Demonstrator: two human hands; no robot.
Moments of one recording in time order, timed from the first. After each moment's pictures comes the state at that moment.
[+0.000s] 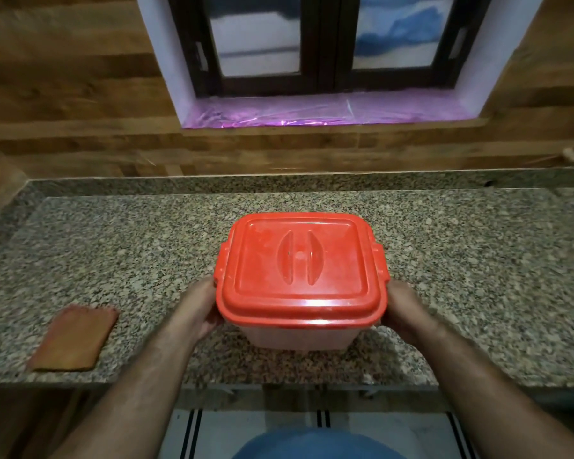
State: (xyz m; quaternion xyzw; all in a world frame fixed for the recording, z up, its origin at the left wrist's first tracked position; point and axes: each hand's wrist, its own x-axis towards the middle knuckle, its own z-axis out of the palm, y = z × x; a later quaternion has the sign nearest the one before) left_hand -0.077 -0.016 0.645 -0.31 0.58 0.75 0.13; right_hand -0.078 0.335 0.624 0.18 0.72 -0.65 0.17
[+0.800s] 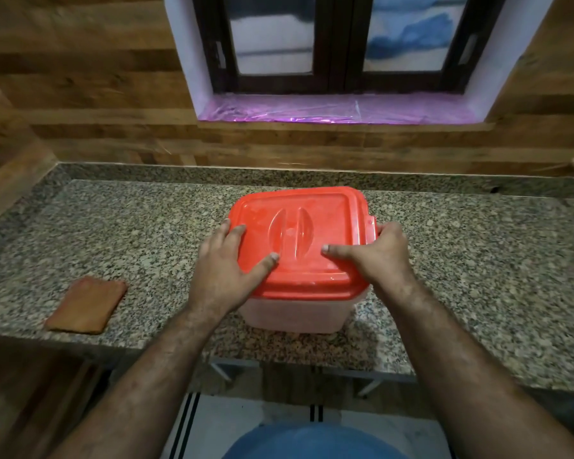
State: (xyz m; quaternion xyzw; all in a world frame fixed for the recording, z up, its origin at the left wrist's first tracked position) left_hand -0.029 0.041 0.703 -0.08 0.97 0.22 -0.08; right_hand -0.080 0.305 0.718 0.18 0.82 -0.54 0.03
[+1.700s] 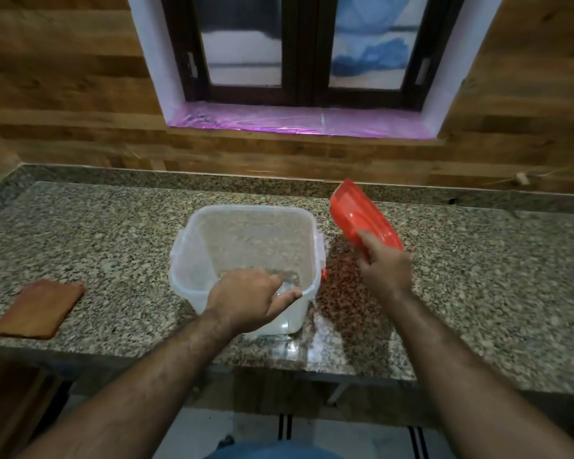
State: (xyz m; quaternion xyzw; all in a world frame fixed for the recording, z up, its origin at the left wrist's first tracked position) left_hand -0.032 0.147 0.672 0.21 0.97 0.00 -0.09; right_hand -0.091 0.423 0.664 -0.02 0.93 -0.31 -0.20
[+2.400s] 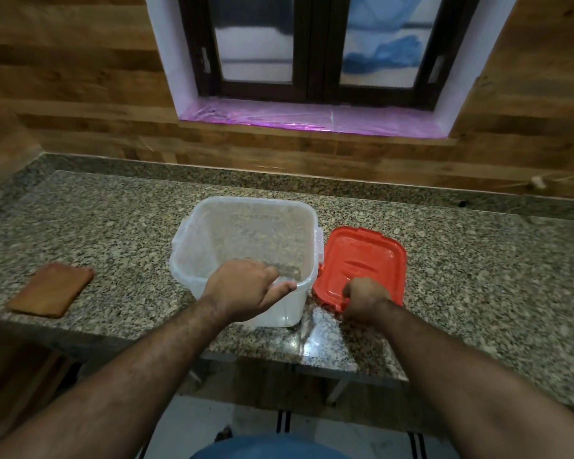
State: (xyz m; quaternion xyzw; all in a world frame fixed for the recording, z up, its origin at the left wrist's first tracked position) left_hand -0.030 0.147 0.666 0.21 0.97 0.00 -0.12; right_hand -0.101 0.425 0.595 -0.04 0.98 -0.05 0.20
